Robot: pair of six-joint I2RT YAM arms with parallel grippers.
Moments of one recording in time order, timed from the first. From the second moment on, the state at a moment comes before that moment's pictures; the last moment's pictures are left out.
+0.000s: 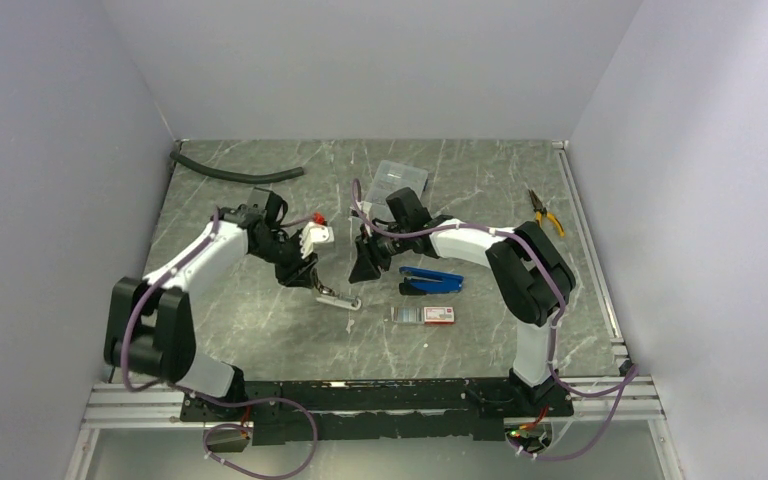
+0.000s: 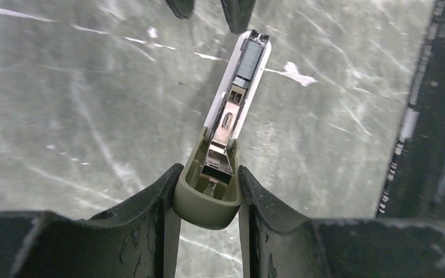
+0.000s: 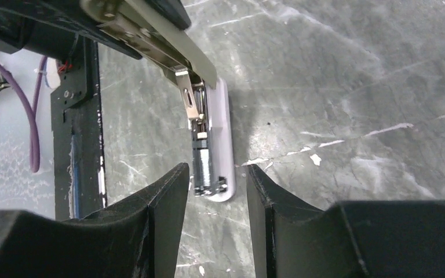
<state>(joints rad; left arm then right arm) -0.25 1.52 1.05 -0.88 0.72 0.98 0.64 1.91 1.17 -0.04 -0.92 -0.06</state>
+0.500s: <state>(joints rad) -0.30 1.20 0.75 -0.40 0.53 0.88 0.64 1.91 1.21 -0.11 -0.77 -0.01</state>
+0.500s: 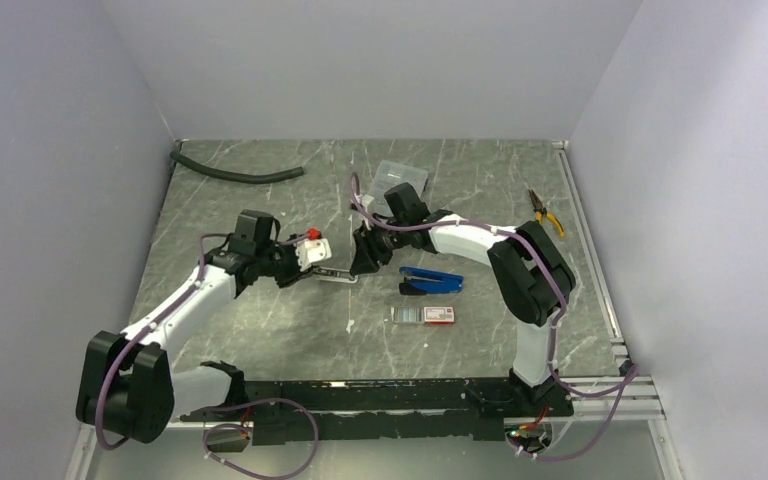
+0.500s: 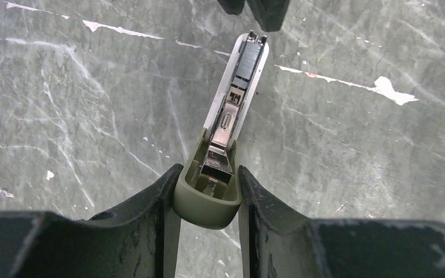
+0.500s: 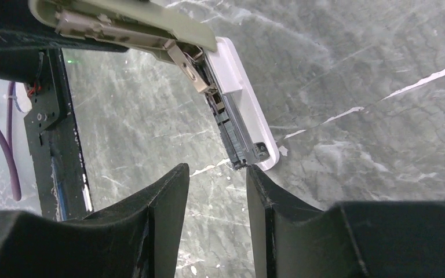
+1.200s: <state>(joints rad) -0.32 1.18 0.61 -0.19 0.61 0.92 0.69 1.91 1.28 -0.15 -0.64 -0.16</state>
